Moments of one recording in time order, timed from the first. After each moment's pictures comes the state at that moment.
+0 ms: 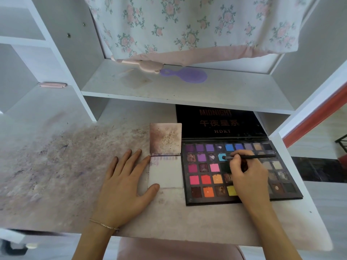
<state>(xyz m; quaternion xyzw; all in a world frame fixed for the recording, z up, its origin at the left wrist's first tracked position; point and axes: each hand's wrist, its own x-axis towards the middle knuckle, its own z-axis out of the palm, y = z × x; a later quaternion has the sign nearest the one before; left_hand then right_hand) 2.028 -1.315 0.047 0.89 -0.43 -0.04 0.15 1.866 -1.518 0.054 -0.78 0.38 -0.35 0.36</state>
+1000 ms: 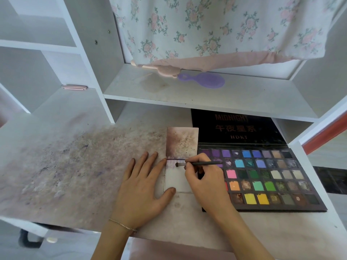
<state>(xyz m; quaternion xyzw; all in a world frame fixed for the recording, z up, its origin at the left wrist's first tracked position) 2.028 -1.314 0.044 0.89 -0.44 -0.02 0.16 1.936 -1.448 0.059 -0.81 0.25 -0.24 0.47</state>
